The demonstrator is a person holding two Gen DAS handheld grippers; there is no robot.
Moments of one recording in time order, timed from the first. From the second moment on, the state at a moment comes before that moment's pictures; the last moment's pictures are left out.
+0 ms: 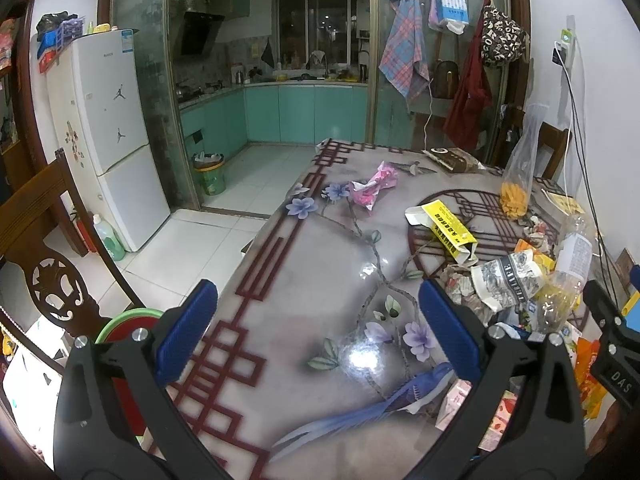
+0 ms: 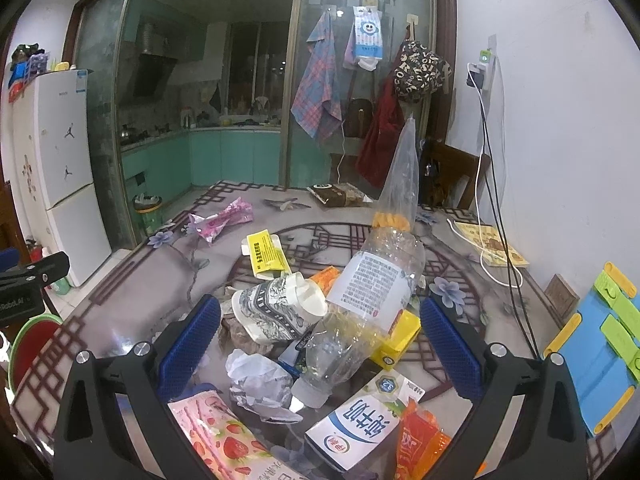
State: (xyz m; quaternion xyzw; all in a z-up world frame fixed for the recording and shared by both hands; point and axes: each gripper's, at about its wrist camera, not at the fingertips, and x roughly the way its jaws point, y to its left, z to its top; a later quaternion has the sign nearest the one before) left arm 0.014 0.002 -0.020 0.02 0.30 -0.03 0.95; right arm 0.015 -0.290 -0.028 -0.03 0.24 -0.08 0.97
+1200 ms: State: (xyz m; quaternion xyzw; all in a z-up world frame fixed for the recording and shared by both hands) left arm 0.006 -0.010 -0.032 0.06 0.31 -0.06 0.95; right arm 0.018 -0.296 -0.037 -0.03 0.26 -0.08 0.96
